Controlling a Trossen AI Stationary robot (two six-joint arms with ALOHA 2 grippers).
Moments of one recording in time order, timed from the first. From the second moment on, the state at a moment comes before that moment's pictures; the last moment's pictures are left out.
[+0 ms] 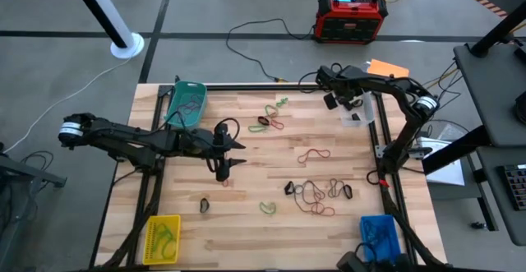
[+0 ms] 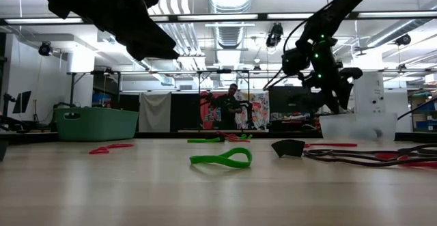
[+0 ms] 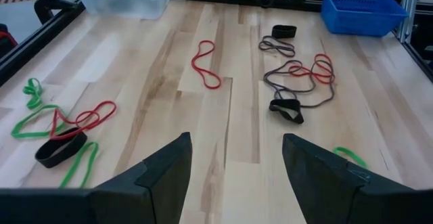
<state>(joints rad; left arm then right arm) -0.03 1.16 0.61 0.08 -0.10 -0.12 -0.81 1.72 1.16 -1.00 0.60 0.44</state>
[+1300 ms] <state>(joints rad) 0.05 1.48 0.73 0.14 -0.12 0.01 -0.14 1.13 0.62 0.00 0.15 -0.04</state>
